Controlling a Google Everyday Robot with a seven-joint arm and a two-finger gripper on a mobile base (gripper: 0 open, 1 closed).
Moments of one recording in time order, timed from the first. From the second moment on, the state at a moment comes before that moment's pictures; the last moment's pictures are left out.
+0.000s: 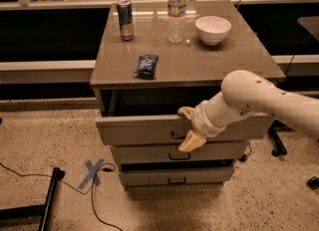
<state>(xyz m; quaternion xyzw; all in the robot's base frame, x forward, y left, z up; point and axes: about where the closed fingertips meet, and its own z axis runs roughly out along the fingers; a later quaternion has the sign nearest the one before) 0.529 -0.081 0.666 -0.71 0.65 0.13 0.25</state>
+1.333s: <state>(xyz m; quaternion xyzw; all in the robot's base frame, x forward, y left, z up) 0.509 -0.084 0.688 -0.69 0.65 0.14 0.27</state>
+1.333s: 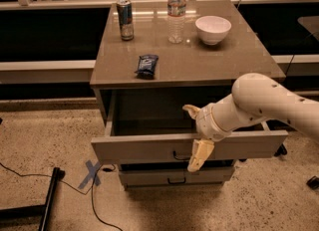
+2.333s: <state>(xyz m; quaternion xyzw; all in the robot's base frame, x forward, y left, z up) 0.527 -0.098 0.732 -0.69 0.66 0.13 0.26</state>
